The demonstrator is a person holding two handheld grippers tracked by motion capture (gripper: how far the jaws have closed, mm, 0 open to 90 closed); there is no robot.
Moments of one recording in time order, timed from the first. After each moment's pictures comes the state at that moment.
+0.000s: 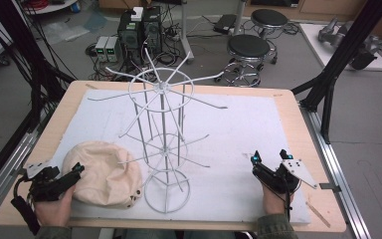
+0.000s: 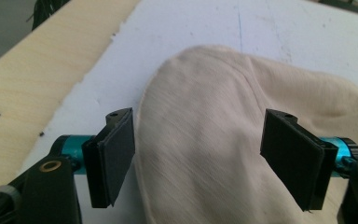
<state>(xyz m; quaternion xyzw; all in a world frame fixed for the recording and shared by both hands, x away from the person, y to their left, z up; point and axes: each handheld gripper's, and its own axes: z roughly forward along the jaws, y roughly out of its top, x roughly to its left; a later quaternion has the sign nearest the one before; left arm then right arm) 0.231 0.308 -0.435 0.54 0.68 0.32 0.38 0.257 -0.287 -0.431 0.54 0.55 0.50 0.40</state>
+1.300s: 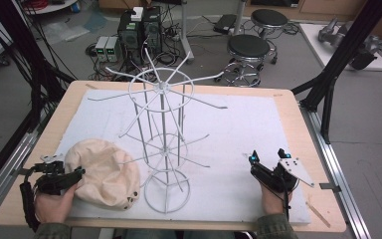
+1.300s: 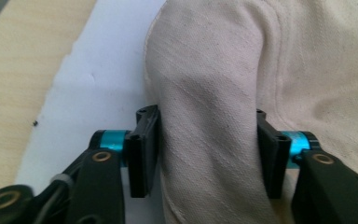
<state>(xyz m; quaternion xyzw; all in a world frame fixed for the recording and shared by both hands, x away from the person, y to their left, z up) 0.256 0.306 -0.438 0.61 0.69 0.28 0.26 0.260 -0.284 -0.432 0.53 0.56 0.49 0.40</state>
